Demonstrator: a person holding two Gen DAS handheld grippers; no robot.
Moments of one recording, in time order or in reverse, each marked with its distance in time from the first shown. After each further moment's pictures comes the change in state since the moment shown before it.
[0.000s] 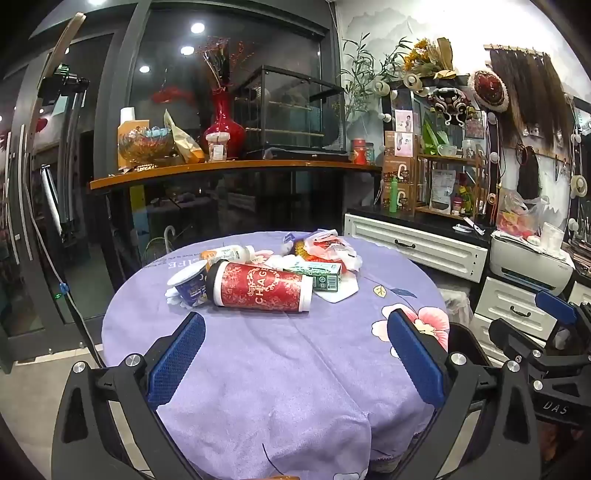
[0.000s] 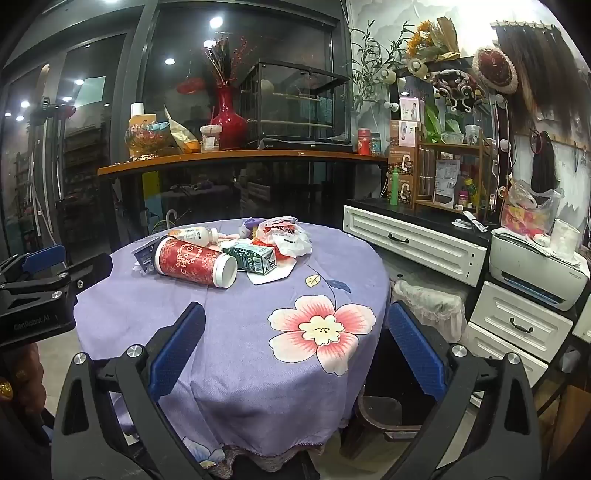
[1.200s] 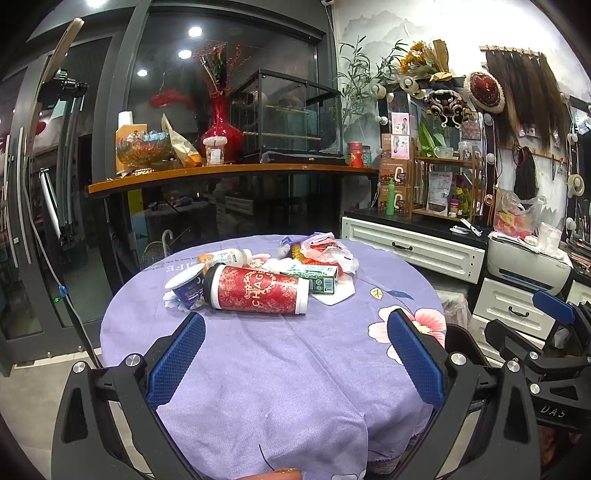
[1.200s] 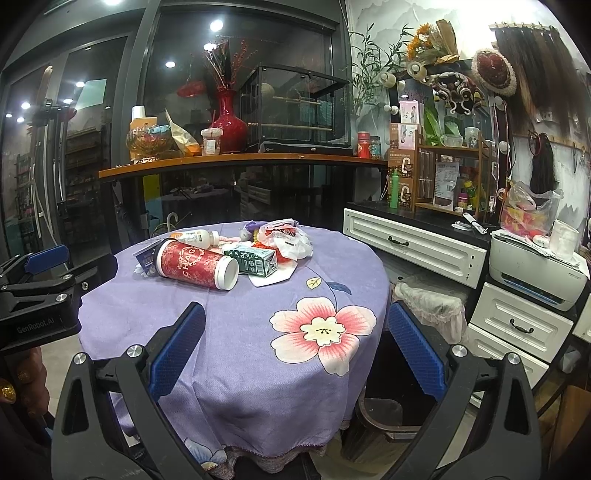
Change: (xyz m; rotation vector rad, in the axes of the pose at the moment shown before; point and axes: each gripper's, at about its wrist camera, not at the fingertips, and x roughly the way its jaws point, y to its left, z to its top) left arm -0.008 -0.003 0.007 0.010 -0.006 -0.002; right arm -0.007 0.002 0.003 0.003 -0.014 -0.001
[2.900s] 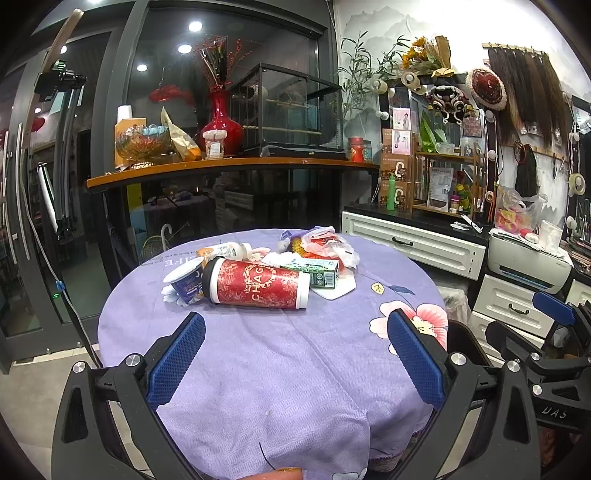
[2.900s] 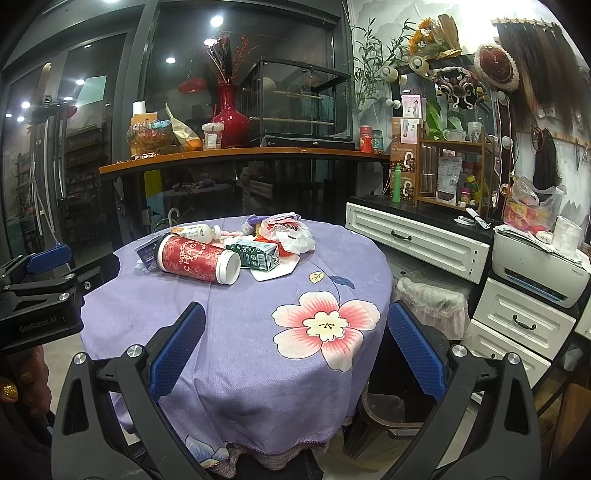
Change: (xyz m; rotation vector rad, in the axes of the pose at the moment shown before) left arm 0.008 0.002 -0.010 -0.004 0.014 -0.001; right arm 0.007 0.002 -0.012 0.002 0.014 0.006
